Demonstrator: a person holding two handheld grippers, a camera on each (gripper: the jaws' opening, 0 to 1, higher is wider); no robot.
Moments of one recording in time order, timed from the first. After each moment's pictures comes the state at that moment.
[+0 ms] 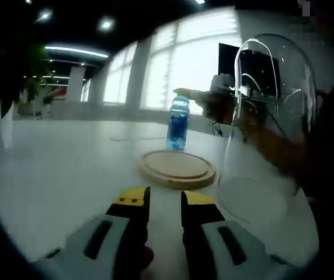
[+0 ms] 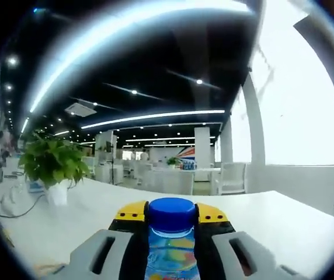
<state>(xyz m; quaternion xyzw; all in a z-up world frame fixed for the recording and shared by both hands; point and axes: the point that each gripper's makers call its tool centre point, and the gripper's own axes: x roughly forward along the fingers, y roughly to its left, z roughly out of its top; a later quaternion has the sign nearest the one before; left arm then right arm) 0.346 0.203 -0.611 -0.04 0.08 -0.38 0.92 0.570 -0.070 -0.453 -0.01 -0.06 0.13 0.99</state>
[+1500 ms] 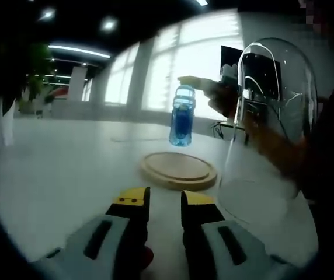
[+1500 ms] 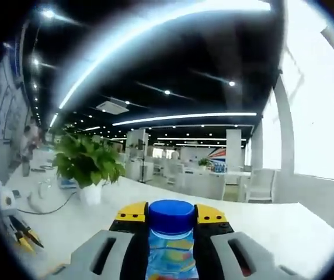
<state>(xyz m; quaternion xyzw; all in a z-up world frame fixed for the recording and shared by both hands) 0.348 0.206 -0.610 -0.05 0.07 -0.37 0.92 0.517 -0.002 -0.417 -0.04 -0.06 0.27 0.96</state>
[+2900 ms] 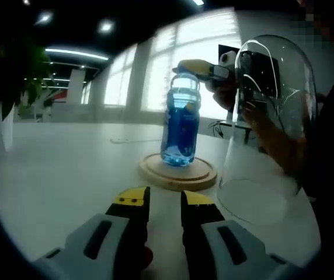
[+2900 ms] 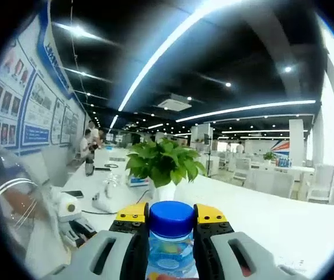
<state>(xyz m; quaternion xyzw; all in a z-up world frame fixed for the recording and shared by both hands) 0.348 0.205 -0.609 -0.04 0.07 -0.38 0.92 0.435 0.106 -0.430 -0.04 -0.02 0.49 0.87</state>
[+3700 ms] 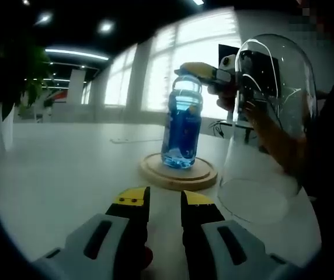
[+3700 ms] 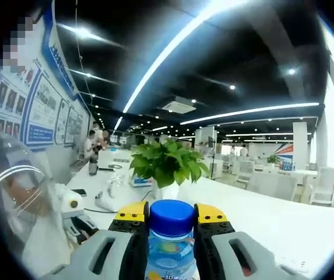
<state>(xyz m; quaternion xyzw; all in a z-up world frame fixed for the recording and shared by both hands) 0.348 0.205 -0.610 -0.03 0.07 -0.38 0.92 0.435 0.099 -0.434 -0.05 -0.04 0.50 0.86</state>
